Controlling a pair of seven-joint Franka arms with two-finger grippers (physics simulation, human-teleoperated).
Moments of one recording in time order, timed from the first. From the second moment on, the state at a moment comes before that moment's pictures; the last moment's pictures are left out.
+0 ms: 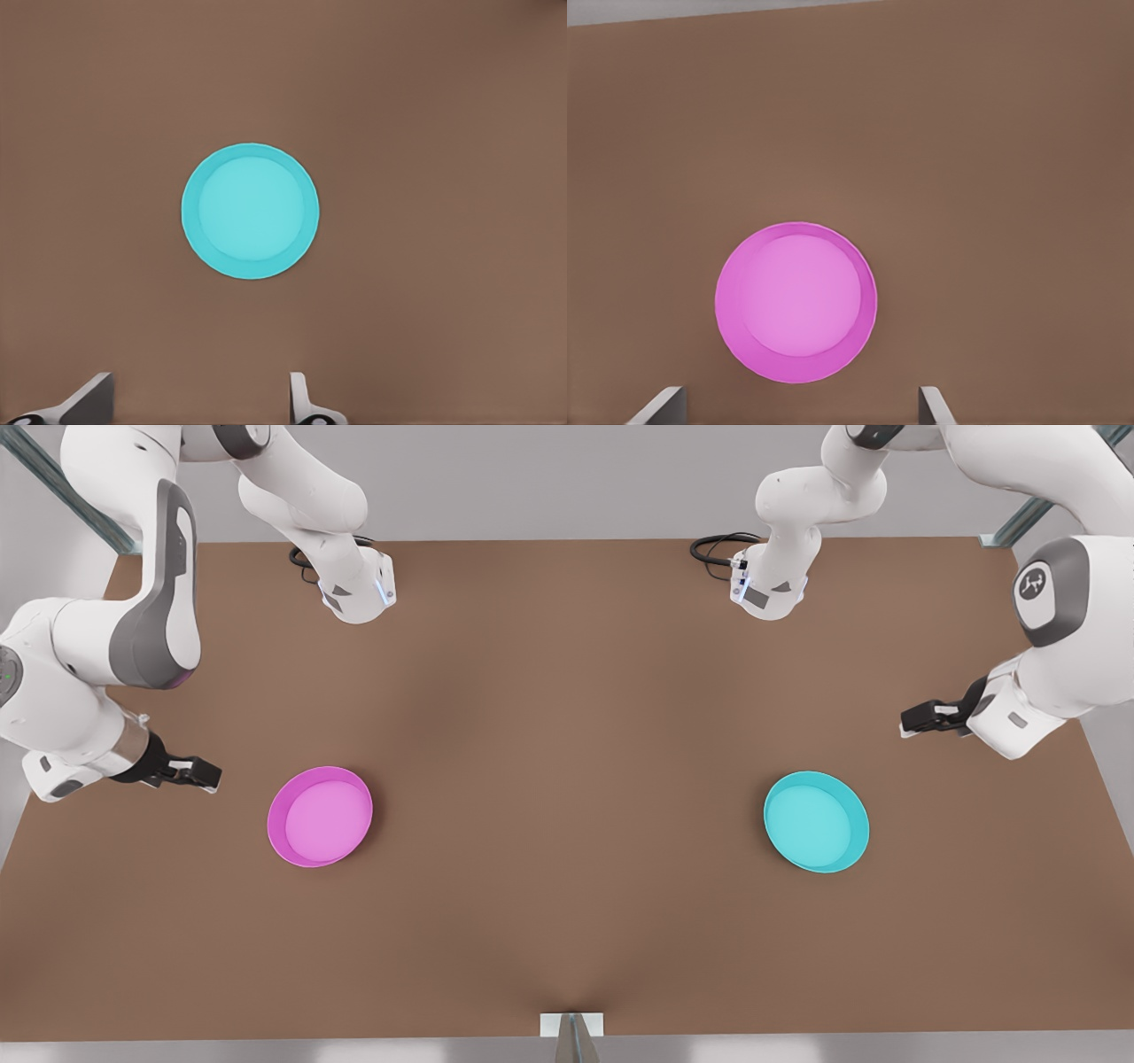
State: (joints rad) left arm 0.09 0.19 -0.06 -1.38 -0.04 1.42 0.01; right arm -0.23 0.22 0.20 -1.50 -0.07 1.72 0.07
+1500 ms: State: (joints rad) left arm 0.31 0.72 -0.10 -1.69 -0.38 2.16 0.46; right arm -0.25 0.42 0.25 -1.62 -0.08 1.75 0.06
